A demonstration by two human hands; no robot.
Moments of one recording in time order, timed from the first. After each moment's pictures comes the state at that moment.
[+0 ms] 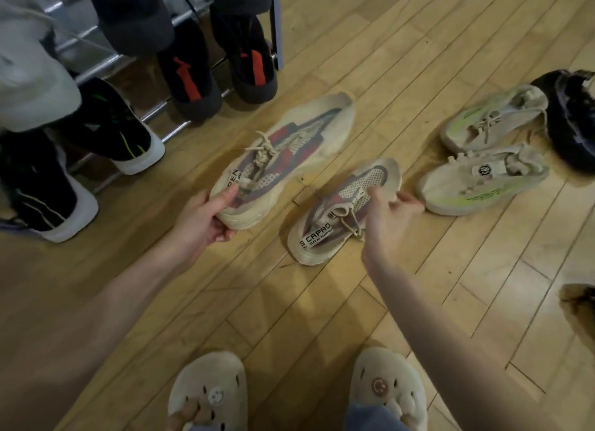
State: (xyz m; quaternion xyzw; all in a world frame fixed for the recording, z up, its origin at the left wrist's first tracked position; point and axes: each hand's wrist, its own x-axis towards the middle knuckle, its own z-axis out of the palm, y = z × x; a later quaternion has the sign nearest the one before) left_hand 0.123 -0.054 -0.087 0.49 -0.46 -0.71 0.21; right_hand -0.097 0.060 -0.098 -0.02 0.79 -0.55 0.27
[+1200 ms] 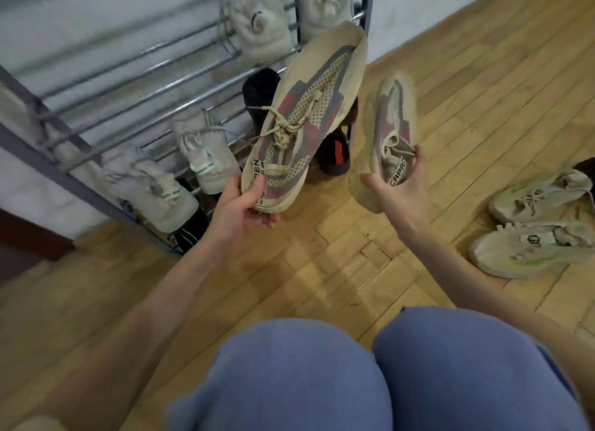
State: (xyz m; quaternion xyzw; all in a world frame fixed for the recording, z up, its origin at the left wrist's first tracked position) left_hand 0.185 -0.066 0.081 0.43 -0.49 -0.65 0.38; right_hand -0.047 -0.012 0.049 -0.34 0.71 -0.57 0.25
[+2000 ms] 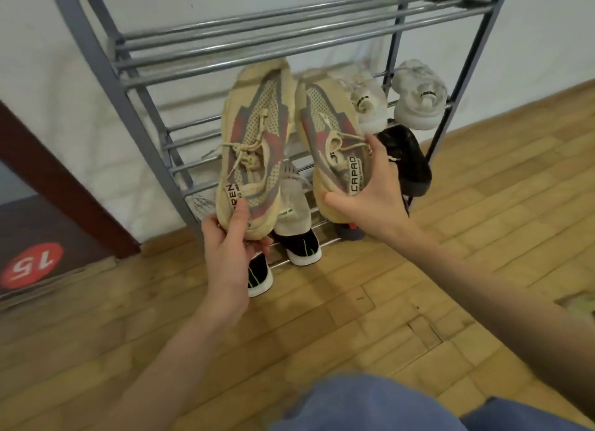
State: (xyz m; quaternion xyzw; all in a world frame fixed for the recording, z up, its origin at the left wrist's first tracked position) left_hand 0.258 -0.055 0.129 0.49 -0.33 -0.48 0.64; right_hand 0.064 -0.099 0.148 -0.61 0.60 -0.46 0.26
